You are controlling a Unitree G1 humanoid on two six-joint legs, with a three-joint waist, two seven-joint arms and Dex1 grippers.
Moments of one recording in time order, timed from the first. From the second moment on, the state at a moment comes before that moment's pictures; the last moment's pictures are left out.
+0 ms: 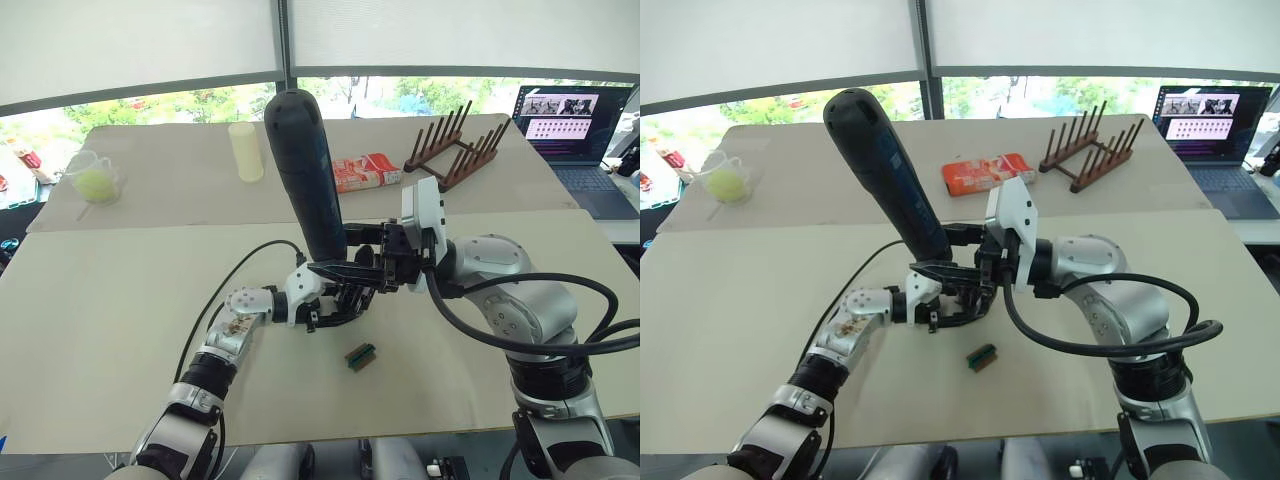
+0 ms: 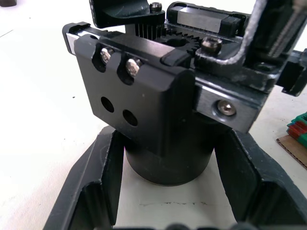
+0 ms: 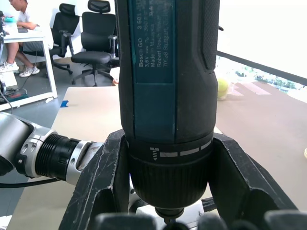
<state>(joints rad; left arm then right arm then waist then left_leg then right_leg) -0.51 0.24 -0.24 0.43 -0.12 -0.05 -1.08 -0.58 -0.48 0.11 -0.42 0.59 0.59 0.91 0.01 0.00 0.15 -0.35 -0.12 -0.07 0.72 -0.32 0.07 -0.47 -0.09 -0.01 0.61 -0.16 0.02</state>
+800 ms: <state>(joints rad) -0.51 0.24 -0.24 0.43 -0.12 -0.05 -1.08 -0.58 -0.48 0.11 -0.40 0.59 0.58 0.91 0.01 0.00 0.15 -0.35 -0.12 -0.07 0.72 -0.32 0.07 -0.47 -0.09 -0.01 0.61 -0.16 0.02</state>
